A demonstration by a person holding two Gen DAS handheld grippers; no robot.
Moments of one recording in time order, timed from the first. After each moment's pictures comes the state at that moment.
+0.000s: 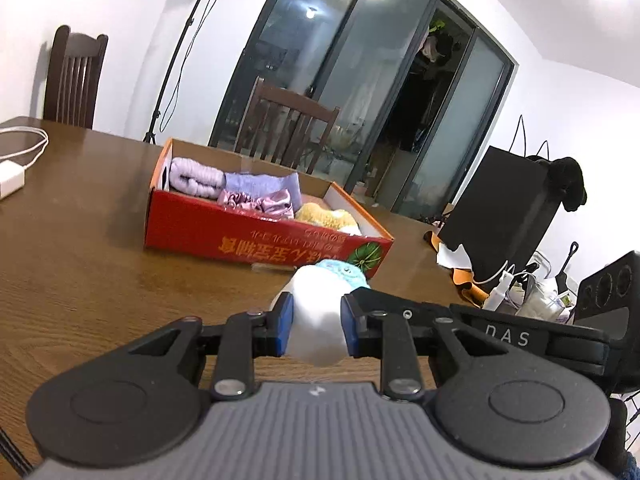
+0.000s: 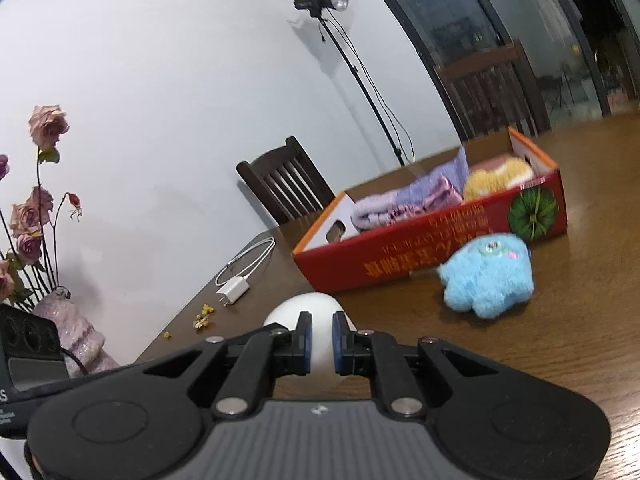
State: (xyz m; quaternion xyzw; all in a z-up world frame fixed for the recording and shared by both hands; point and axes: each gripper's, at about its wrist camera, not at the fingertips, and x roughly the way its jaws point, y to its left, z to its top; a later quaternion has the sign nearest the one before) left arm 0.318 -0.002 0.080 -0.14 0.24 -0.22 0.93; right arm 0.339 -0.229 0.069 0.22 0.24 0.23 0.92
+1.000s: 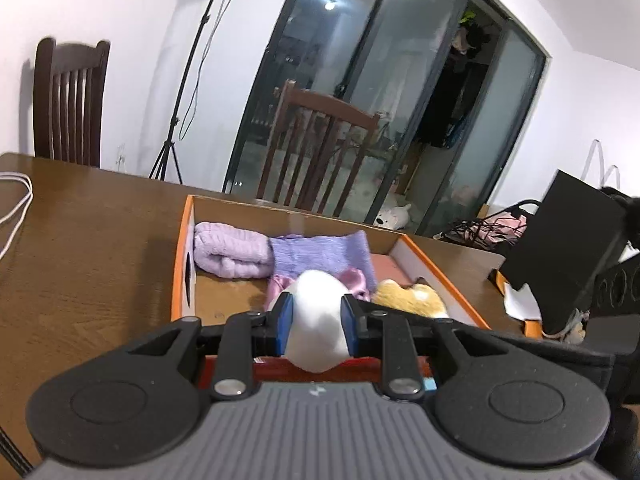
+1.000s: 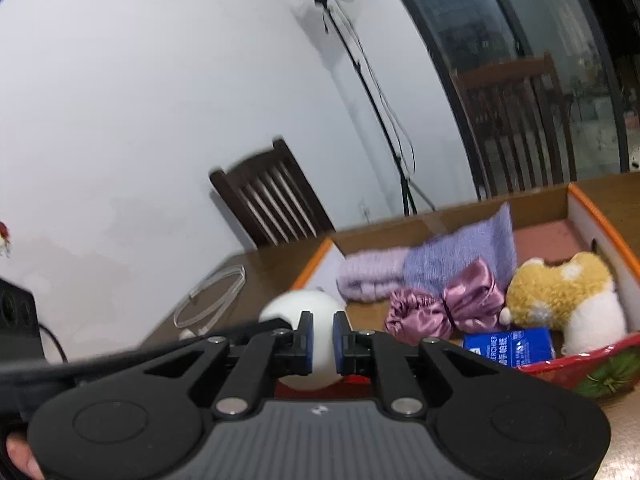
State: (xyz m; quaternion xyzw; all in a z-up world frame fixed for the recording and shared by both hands) left arm 0.506 0.018 0.103 -0.13 0.27 -0.19 0.94; right arm 0.522 -0.196 0.092 0.18 0.27 0.23 0.92
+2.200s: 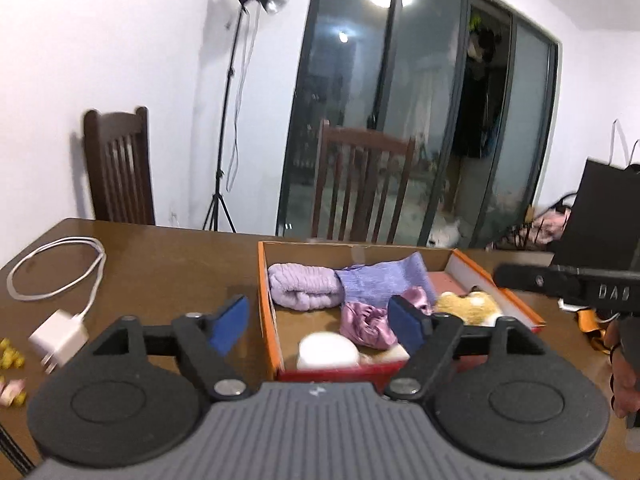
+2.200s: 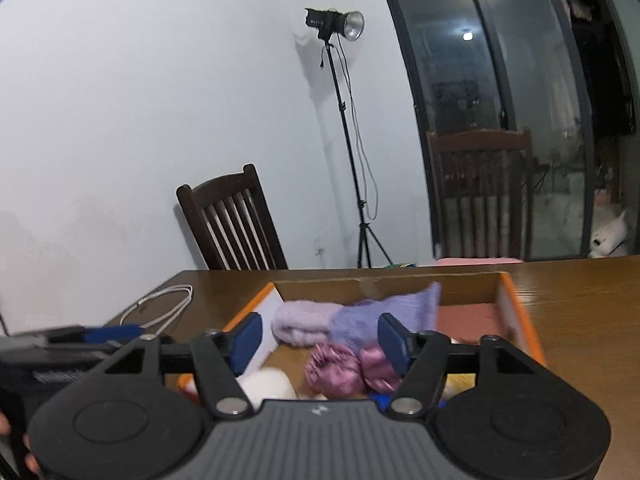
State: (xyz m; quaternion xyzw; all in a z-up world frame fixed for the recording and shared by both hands) left arm 0.444 0.042 0.123 -0.05 0.20 -0.12 0.97; right arm 0.493 -0.234 0.127 0.09 0.20 0.17 0.96
